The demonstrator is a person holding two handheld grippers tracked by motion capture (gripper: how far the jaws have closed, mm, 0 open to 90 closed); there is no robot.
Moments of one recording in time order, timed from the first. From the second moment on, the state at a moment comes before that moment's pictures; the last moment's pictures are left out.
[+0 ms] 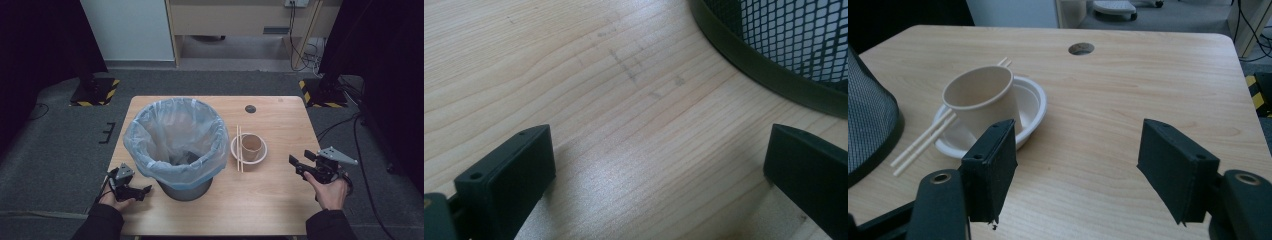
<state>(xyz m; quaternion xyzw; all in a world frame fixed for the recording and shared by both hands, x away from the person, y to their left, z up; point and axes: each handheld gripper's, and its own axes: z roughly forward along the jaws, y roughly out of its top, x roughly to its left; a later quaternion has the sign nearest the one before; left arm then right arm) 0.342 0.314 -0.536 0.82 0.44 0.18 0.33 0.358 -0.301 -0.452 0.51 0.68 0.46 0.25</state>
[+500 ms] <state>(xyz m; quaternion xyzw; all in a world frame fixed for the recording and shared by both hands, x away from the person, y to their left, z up) 0.342 0.312 -0.536 0.82 0.44 0.18 0.33 0.367 -0.288 -0.421 0.49 0.67 0.49 0.26</state>
